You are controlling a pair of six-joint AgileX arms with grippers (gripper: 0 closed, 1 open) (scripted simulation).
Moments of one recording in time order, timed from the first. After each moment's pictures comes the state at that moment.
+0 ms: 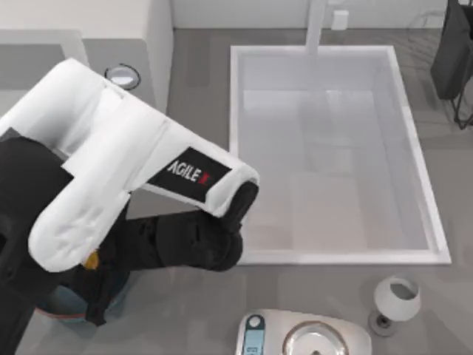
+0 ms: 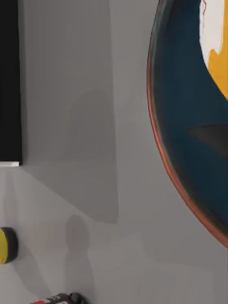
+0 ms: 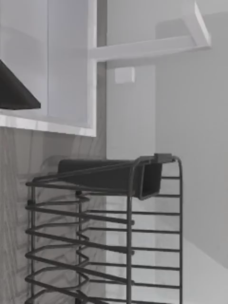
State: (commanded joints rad) left arm -0.72 2.43 1.36 -1.58 -0.85 -2.75; right arm 0.00 0.00 0.00 0.00 0.00 0.00
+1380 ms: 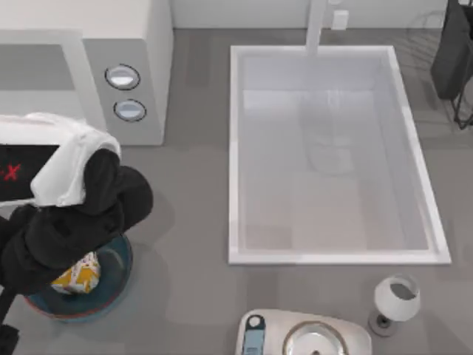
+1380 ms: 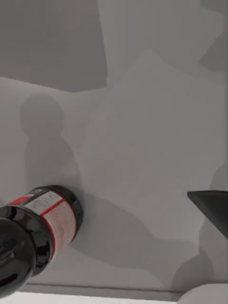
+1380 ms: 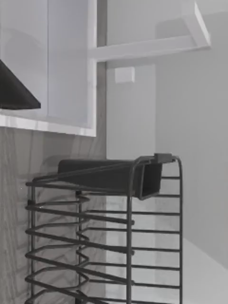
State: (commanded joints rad) left arm -0.52 1.73 0.92 -1.27 -0.59 -2.07; right arm 0.00 0.00 0.00 0.00 0.00 0.00
